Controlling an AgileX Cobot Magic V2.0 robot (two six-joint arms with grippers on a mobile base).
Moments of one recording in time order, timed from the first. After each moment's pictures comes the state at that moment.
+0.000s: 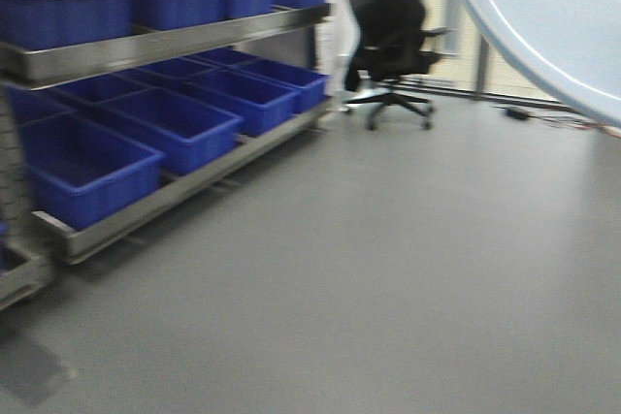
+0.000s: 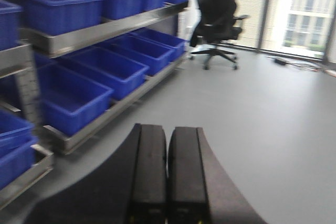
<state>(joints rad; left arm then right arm) -0.08 0.21 -0.27 -0.34 0.20 0.32 0.18 0.26 -0.33 0.24 0.18 -0.05</state>
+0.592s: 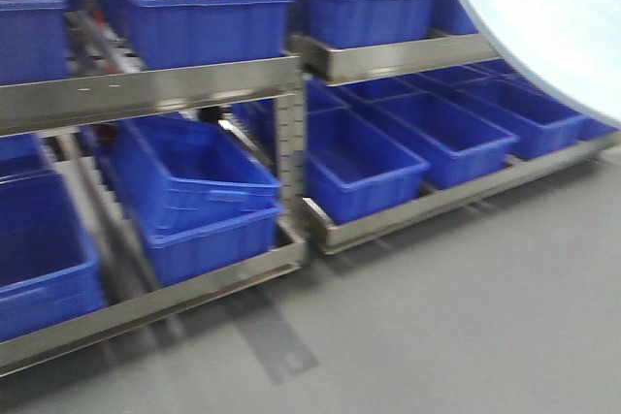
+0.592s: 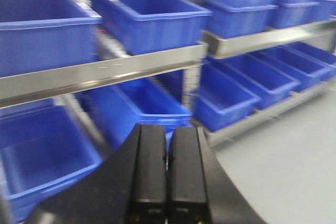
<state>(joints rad) -0.08 0.21 -0.27 -0.34 0.20 0.32 0.18 0.26 -0.33 0.24 0.18 -0.05</state>
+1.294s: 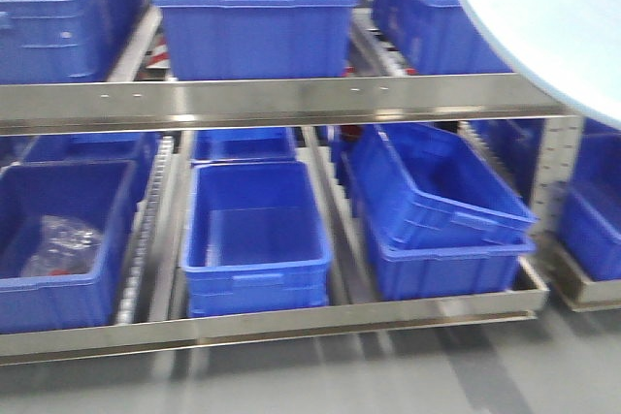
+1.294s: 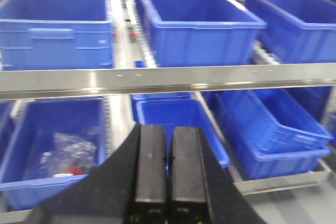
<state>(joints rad) -0.08 0.21 -0.27 -0.34 0.20 0.32 0.18 0.26 -0.33 0.24 0.18 -0.05</state>
